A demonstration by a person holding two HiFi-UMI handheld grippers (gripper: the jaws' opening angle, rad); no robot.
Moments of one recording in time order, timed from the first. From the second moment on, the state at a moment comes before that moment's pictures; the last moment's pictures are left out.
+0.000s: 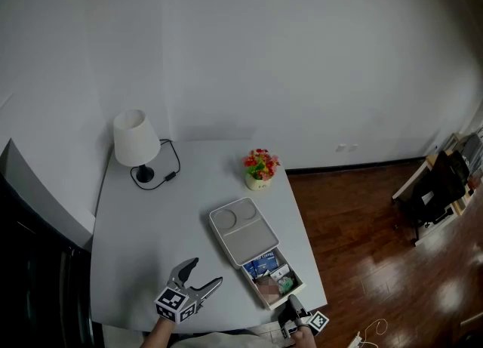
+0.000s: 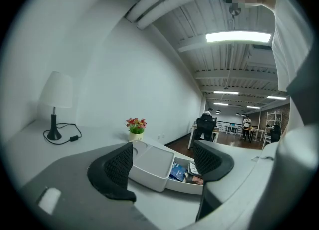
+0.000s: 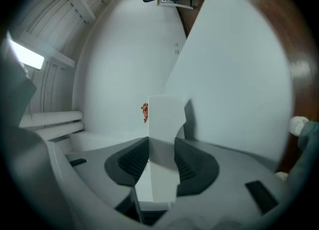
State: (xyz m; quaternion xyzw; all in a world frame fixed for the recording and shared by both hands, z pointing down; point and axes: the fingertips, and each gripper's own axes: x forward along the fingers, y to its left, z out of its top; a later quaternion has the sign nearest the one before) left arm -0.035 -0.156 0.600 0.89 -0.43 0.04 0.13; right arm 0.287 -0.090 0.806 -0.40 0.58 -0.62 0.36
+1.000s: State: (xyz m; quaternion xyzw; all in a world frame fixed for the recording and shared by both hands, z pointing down) left arm 0.005 -0.162 0.591 0.92 -0.36 0.02 0.12; right arm 0.313 -0.136 0.652 -0.58 0.77 -0.26 0.04
